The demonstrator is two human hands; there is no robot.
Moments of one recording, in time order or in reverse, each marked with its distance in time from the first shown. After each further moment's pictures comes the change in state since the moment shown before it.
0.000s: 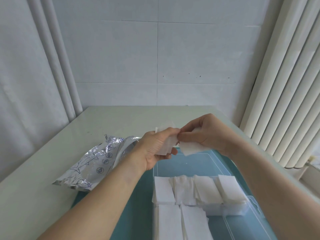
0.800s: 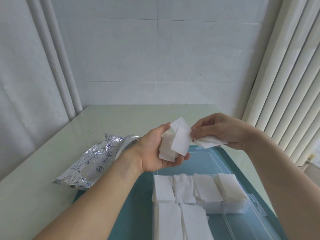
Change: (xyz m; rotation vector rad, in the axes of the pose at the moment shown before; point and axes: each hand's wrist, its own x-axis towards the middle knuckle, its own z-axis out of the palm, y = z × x) left_hand -0.008 0.005 -0.001 -0.298 -0.331 -0.354; right_hand 0.004 0.017 -0.036 0.174 -0.241 0.134
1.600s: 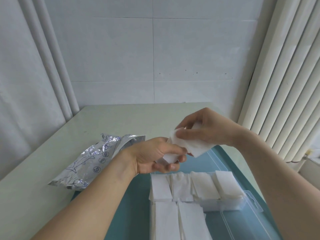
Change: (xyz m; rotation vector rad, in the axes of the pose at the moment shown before) left_hand -0.004 -0.007 -0.005 0.607 -0.189 0.064; right_hand -0.014 -0.021 0.024 -0.410 0.098 -0.247
